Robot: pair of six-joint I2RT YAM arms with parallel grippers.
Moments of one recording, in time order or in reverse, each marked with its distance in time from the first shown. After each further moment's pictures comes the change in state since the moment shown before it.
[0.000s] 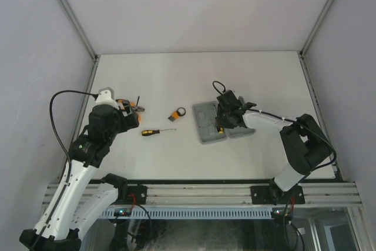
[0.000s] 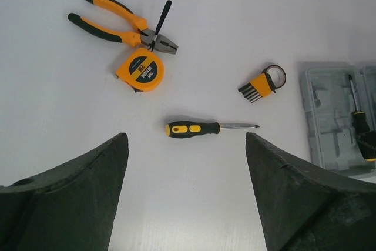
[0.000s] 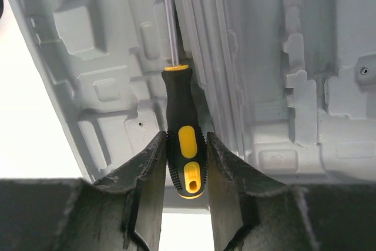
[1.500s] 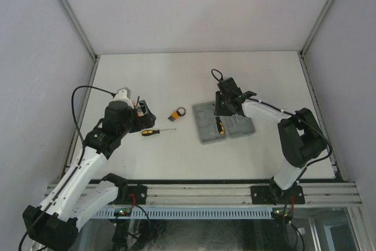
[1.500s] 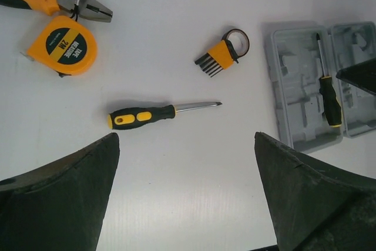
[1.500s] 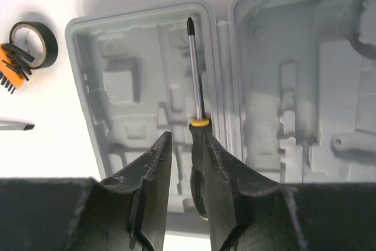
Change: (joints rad) left arm -0.056 0.134 -0.083 0.135 0.144 -0.093; right arm -0.060 0.055 0.159 -0.026 -0.045 -0.116
